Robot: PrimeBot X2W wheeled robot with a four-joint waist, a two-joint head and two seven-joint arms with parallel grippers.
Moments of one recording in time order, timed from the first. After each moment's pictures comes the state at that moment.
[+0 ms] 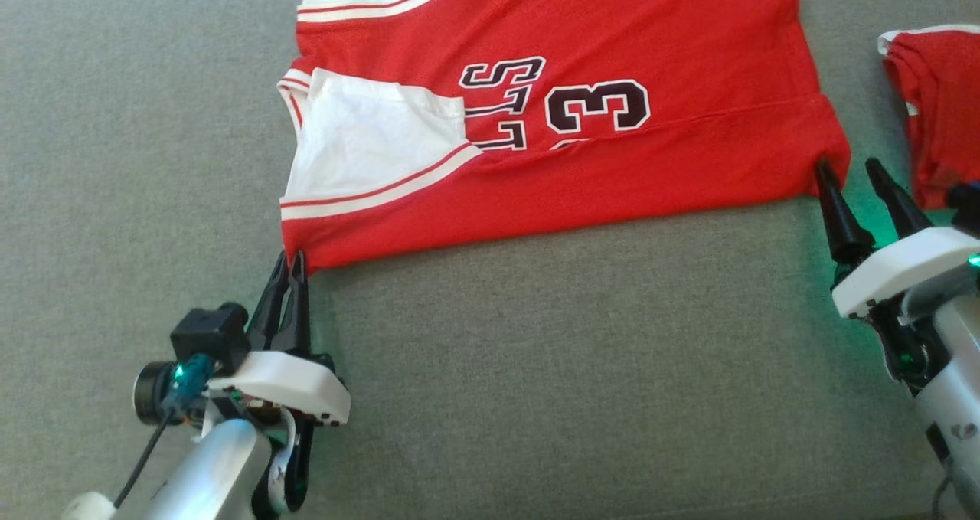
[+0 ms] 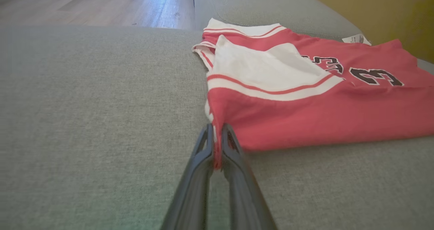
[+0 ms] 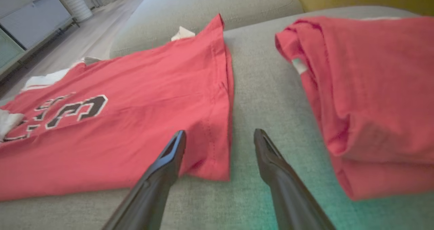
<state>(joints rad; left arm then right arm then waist) -0.26 0.32 -0.55 0.23 -0.63 0.27 -0.11 -0.50 -0.45 0.44 0.68 0.78 0.13 -0.16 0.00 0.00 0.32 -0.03</state>
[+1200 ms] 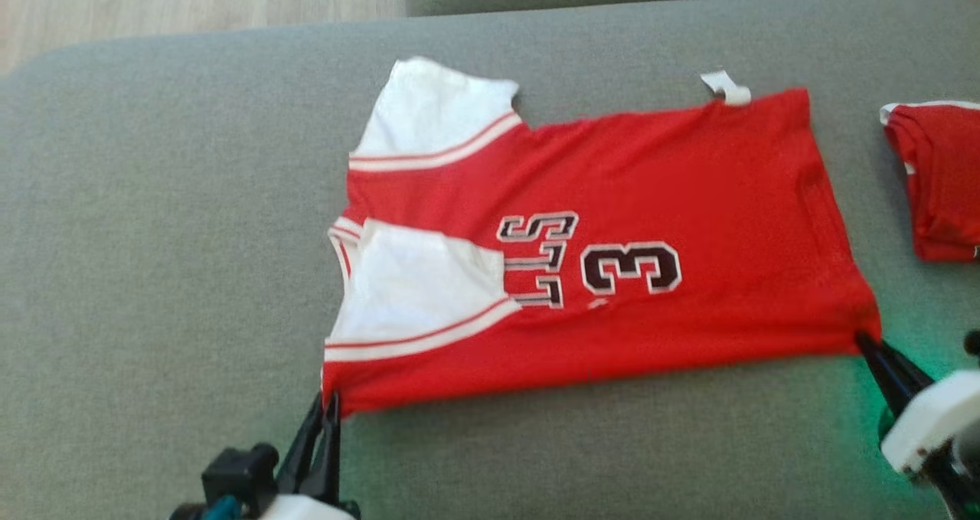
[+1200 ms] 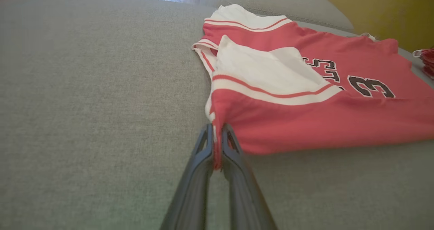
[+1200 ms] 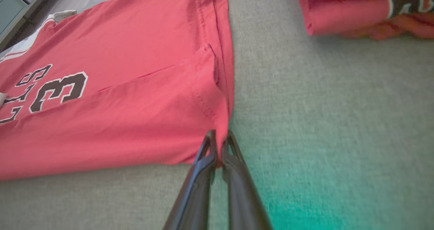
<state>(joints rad) 0.04 0.37 -0.62 0.04 -0.64 0.33 -0.09 -0.18 -0.63 0.52 0.53 0.98 0.13 -0.03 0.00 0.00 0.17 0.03</state>
